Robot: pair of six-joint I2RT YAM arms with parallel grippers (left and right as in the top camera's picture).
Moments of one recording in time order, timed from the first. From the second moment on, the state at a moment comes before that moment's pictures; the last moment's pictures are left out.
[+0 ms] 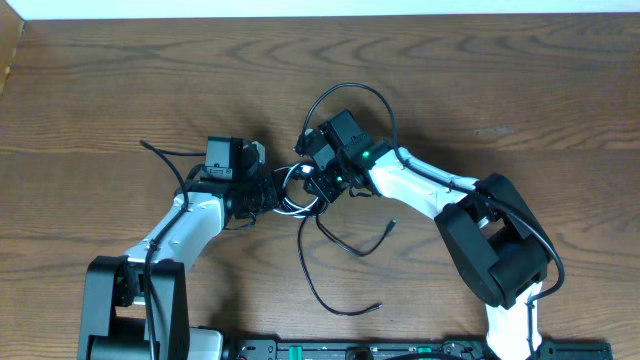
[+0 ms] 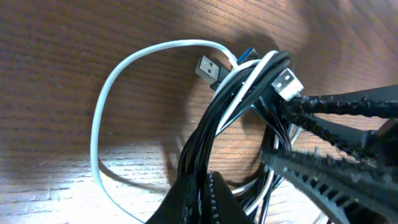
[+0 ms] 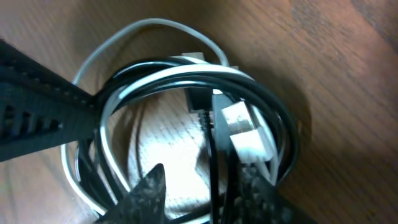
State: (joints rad) left arm -0.11 1.57 0.74 -0.33 0.44 -0.42; right arm 0.67 2.07 1.32 -0.33 -0.39 -0.03
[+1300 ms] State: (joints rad) left arm -0.10 1.57 0.74 -0.34 0.35 -0.45; right arm 0.72 2.09 1.35 -0.38 -0.26 -0.01
